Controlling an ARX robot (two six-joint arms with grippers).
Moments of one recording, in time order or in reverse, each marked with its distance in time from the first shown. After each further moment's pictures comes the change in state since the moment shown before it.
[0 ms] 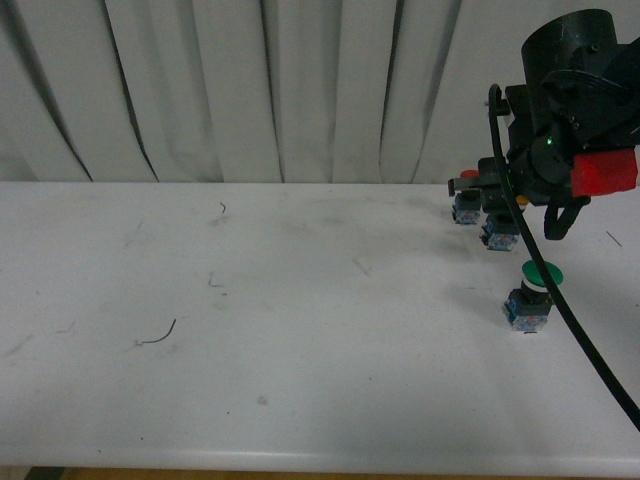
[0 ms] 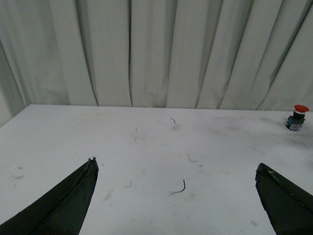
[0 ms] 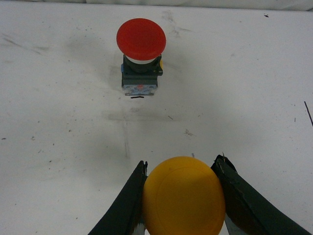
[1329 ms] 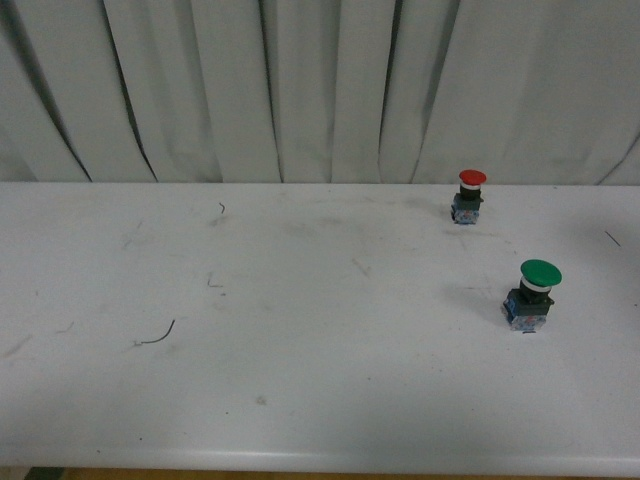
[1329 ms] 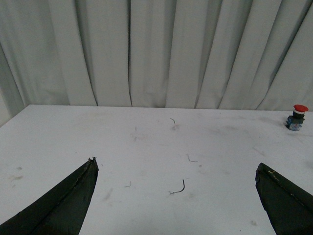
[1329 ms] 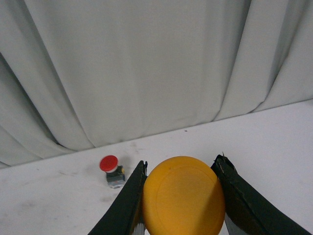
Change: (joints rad) left arm 0.000 0.000 0.000 0.000 0.000 0.000; right arm -0.218 -0.713 -0.638 0.447 -0.194 0.066
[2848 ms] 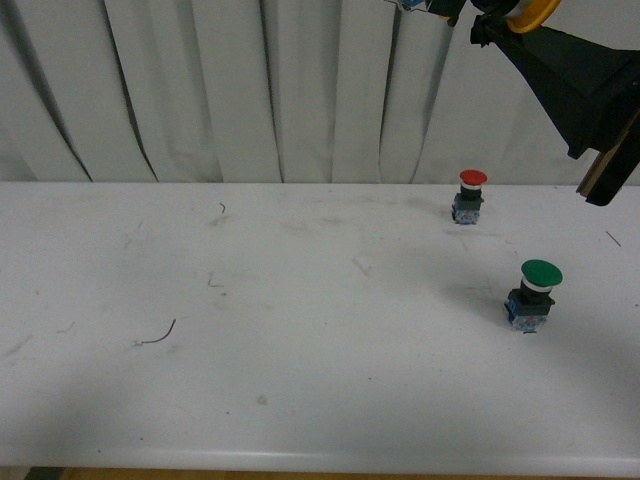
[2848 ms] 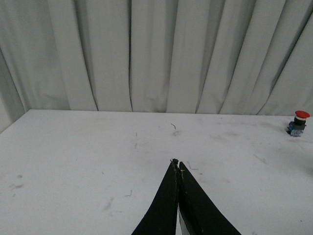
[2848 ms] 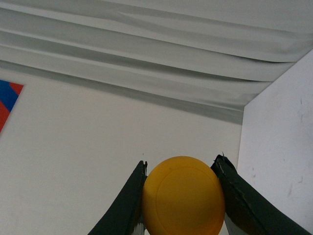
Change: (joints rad) left arm 0.000 0.200 0.054 0.145 0.000 -0.001; right arm 0.268 0.027 -0.391 0.850 -0.645 1.371
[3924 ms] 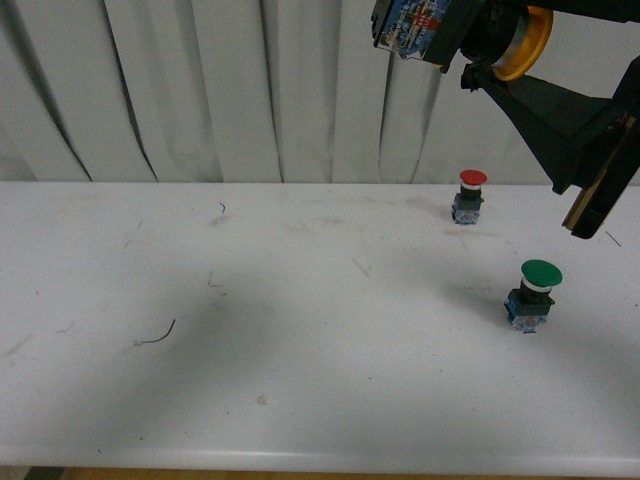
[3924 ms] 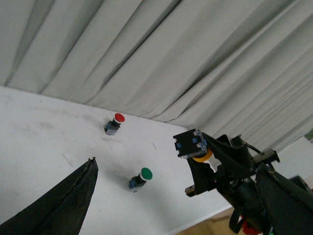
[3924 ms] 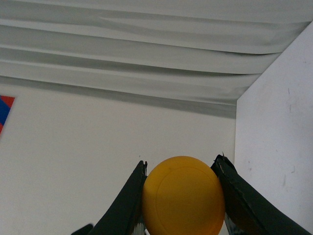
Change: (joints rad) left arm -0.175 0.640 0.430 0.241 0.416 -0.629; right arm -0.013 0.062 0.008 0.000 -0.010 0.045
